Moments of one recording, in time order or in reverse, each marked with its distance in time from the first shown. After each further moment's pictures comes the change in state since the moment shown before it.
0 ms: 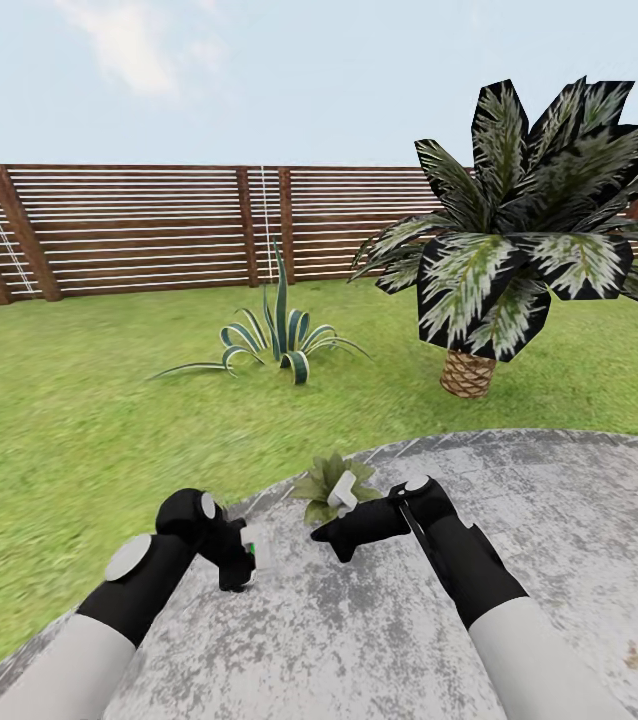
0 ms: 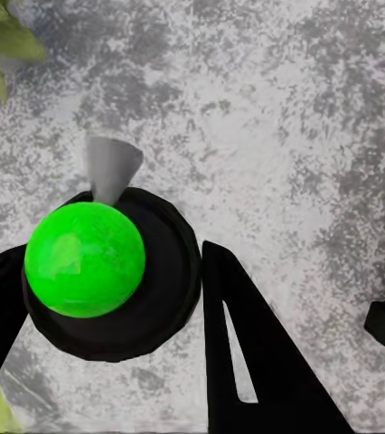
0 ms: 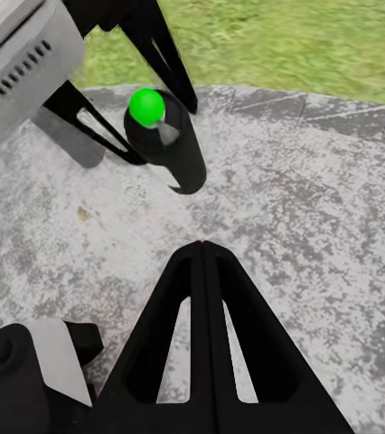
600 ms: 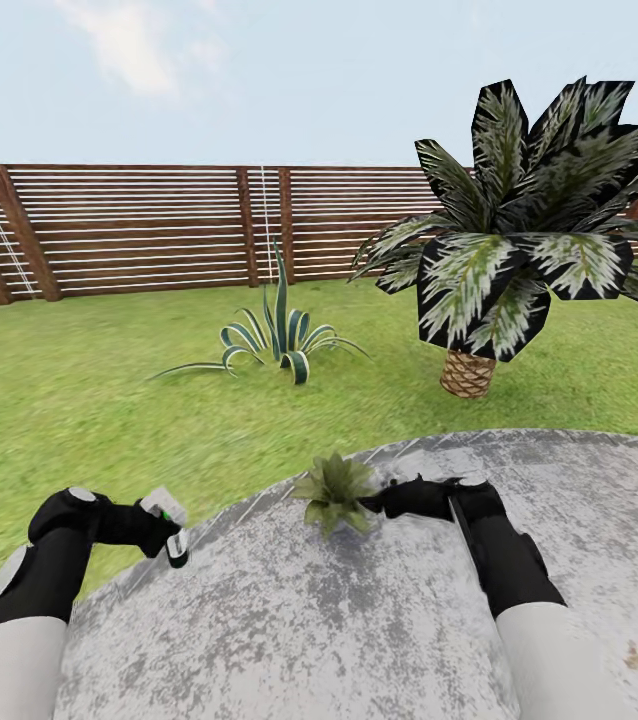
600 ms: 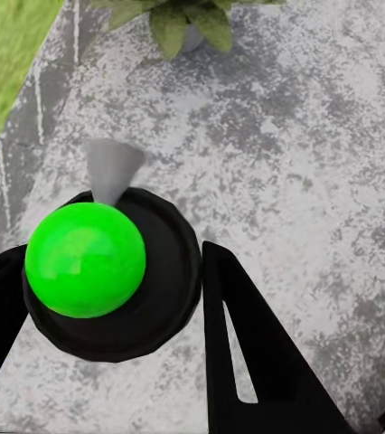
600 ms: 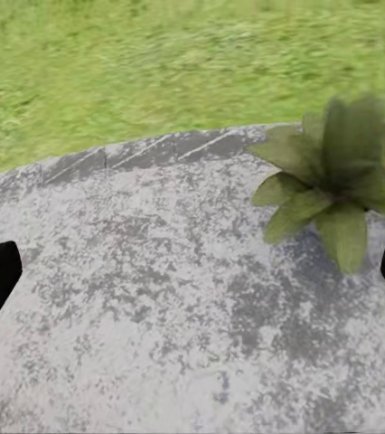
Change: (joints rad) left arm 0.004 0.057 0.648 0.002 0.029 0.004 0.020; right arm 0.016 -0.015 -0.329 0.005 0.001 -0.016 -0.333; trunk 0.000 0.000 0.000
